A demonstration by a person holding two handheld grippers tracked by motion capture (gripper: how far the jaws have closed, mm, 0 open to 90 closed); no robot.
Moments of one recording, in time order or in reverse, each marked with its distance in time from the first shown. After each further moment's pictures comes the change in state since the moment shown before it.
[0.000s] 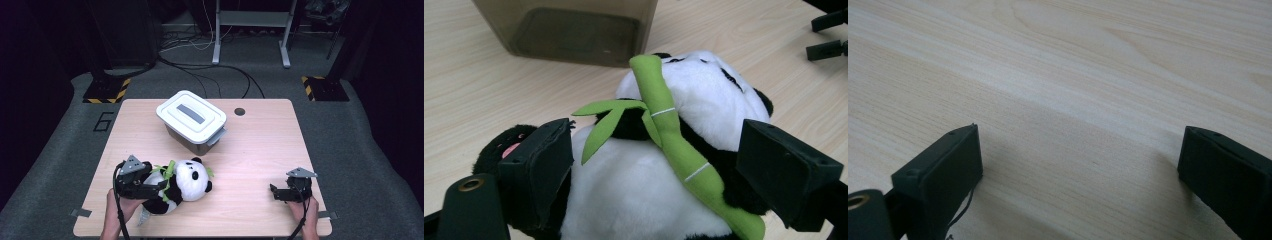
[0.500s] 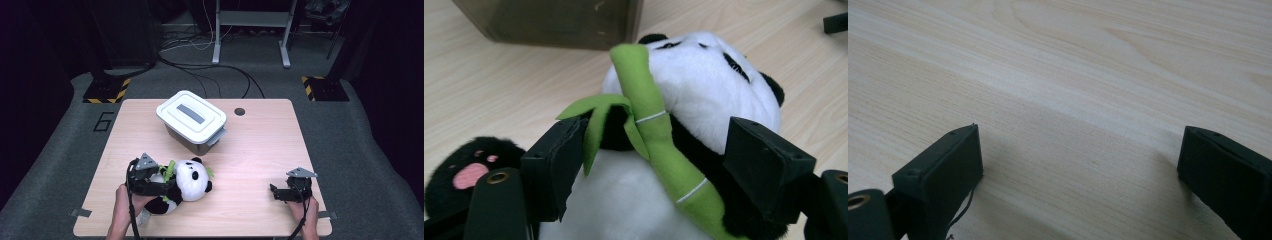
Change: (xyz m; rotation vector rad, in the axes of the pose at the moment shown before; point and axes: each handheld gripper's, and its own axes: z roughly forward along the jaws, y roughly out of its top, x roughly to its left) left arm -0.009 0.010 0.025 0.126 0.001 0.041; right arm 0.000 0.000 0.000 0.000 -0.001 0.002
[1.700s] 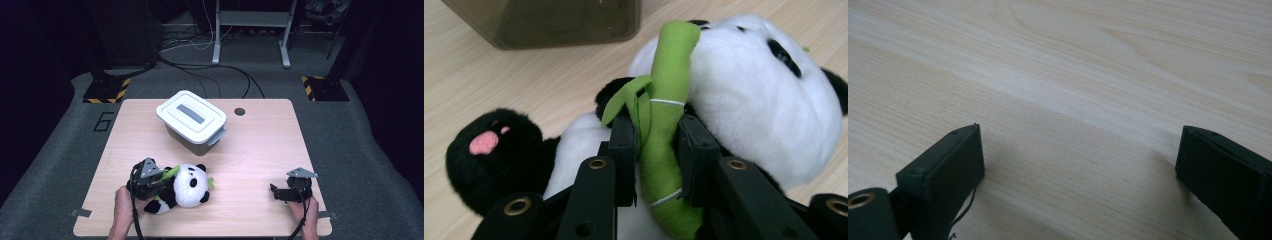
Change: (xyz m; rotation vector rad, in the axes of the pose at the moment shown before) left arm -0.003 -0.009 0.000 -0.007 0.065 0.141; right arm 0.000 0.000 -0.001 -0.002 -0.004 0.005
